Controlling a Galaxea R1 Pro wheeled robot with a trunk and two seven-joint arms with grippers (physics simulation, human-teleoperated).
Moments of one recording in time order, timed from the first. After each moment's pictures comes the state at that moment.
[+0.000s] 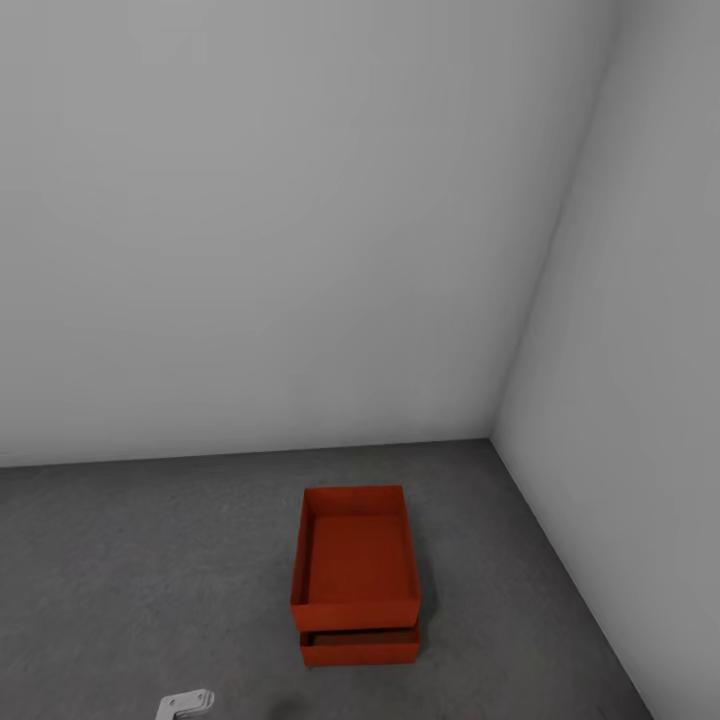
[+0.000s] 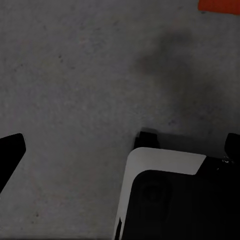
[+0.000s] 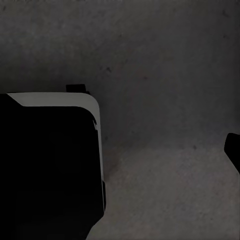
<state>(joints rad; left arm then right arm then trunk) -0.50 0.11 0.01 0.00 0.12 0.10 0.04 -0.25 0.05 0.92 0.03 -0.90 -0.14 -0.28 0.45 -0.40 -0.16</state>
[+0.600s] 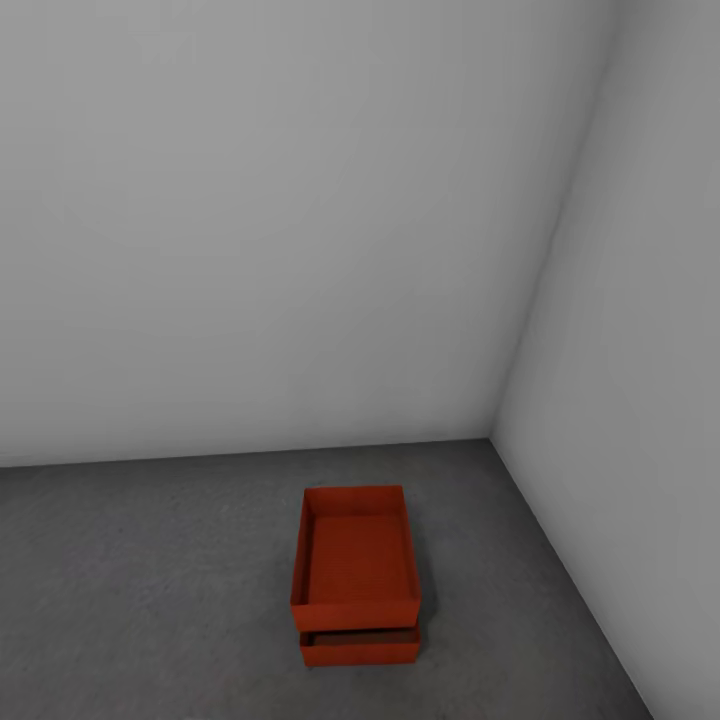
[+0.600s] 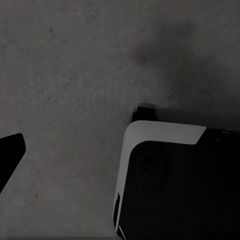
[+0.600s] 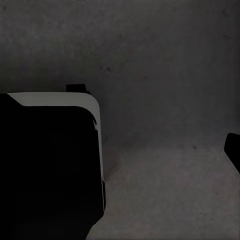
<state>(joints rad) -0.43 0.09 0.01 0.00 0.11 0.10 0.04 -0.25 0.05 0.92 0.03 -0.90 -0.14 -0.28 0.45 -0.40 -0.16</state>
